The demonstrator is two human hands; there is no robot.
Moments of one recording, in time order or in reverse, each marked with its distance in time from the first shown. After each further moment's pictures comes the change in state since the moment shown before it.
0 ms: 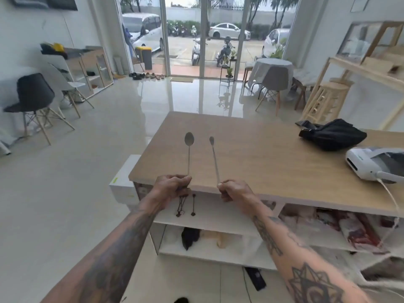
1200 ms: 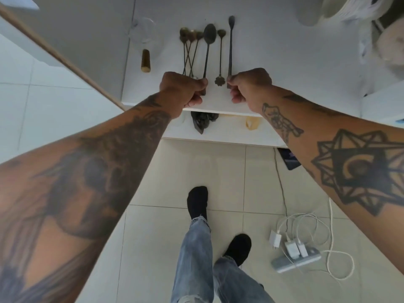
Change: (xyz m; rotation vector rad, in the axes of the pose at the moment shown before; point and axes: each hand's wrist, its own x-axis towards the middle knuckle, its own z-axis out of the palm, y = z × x) left_hand 0.316 -0.316 -0.071 0.416 0.152 -0.415; right_hand 0.319 0.311 0.161 -0.098 0.205 0.494
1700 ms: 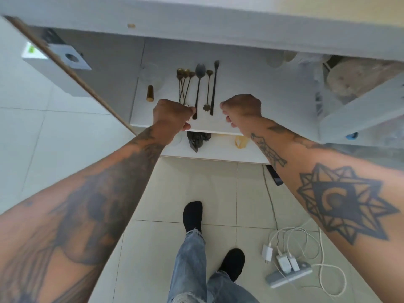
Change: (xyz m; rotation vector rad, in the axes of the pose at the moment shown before) left_hand -0.061 0.006 -0.014 0.141 0.023 0.157; right_hand -0.069 -0.016 -0.038 -0.367 -0.019 -0.199
